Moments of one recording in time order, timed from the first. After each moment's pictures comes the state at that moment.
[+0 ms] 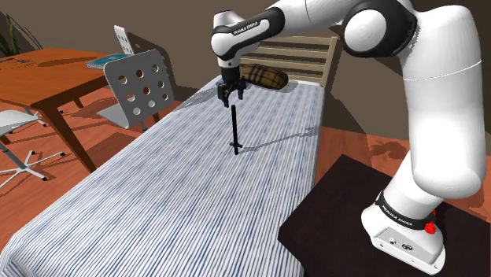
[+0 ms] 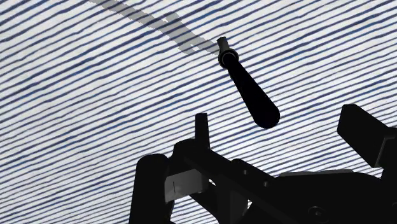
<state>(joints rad) 0.06 0.51 -0.01 -1.45 0.00 1.90 -0.04</state>
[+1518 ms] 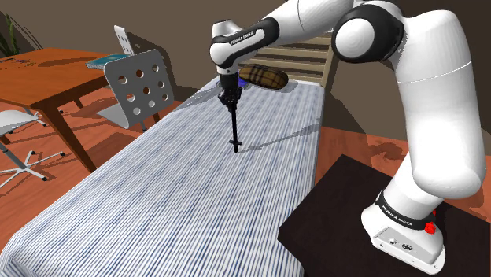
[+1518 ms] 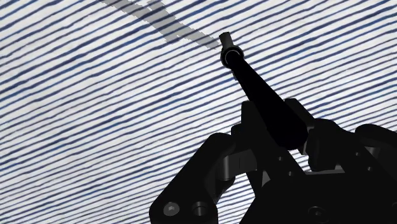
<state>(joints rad) 0.06 0.57 0.00 -1.43 0.01 1.94 -0.04</state>
